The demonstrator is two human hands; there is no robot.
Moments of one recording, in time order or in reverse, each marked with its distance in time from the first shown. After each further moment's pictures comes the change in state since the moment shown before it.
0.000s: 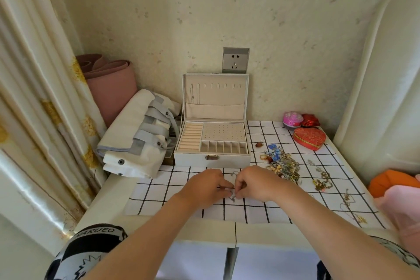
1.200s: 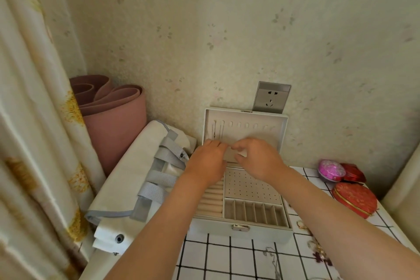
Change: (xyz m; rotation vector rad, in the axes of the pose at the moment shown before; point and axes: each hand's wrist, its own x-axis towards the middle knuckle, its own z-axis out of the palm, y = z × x) left_hand 0.132 -0.120 -0.121 0.148 0.388 -0.046; right_hand 0.175 -0.044 -0.121 -0.001 0.508 -0.053
